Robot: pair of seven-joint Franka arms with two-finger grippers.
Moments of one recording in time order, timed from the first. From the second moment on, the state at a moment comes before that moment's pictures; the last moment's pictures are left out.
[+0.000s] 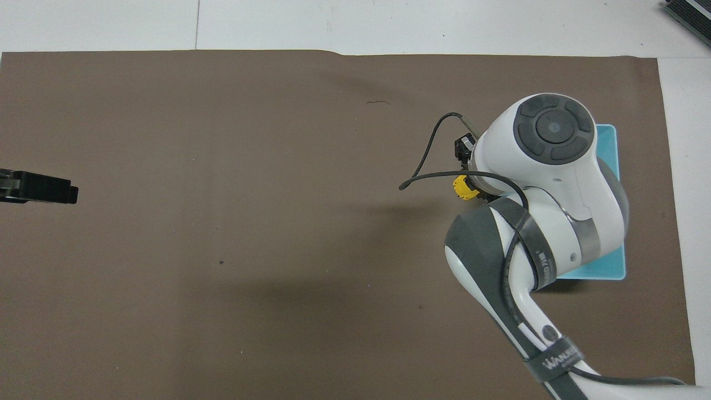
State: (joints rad) left arm -0.03 -0.10 -0.05 -1.58 -0.03 1.54 0.05; right arm 0.24 0.16 0.10 -1.74 -0.16 1.92 1.41
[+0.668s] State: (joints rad) left arm -0.03 -0.10 -0.05 -1.58 -0.03 1.54 0.05; right arm 0.07 0.12 0.09 -1.74 -0.10 1.87 0.84
